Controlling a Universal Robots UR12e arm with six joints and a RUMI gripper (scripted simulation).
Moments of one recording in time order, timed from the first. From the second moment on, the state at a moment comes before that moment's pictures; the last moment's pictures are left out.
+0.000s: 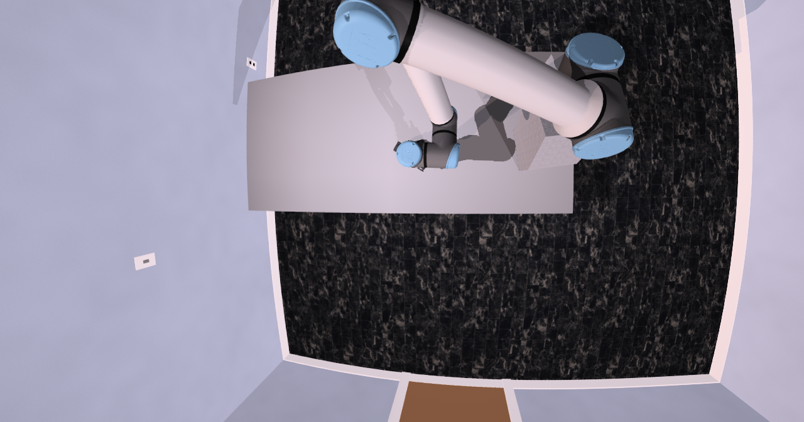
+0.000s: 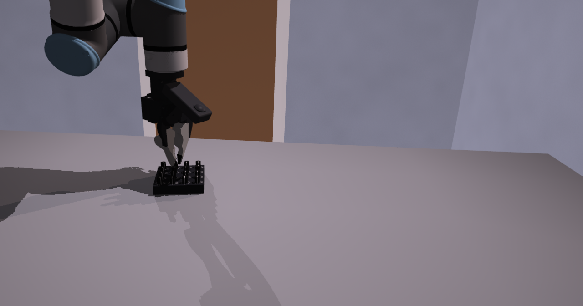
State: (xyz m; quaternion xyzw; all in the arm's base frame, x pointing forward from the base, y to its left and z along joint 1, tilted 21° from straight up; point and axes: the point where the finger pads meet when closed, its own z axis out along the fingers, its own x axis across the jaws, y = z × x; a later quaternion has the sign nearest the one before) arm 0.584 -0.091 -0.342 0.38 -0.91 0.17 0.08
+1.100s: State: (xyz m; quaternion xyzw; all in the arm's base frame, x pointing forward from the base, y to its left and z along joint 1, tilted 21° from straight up) arm 0.582 -0.088 -0.336 0.38 -0.91 0.16 0.09
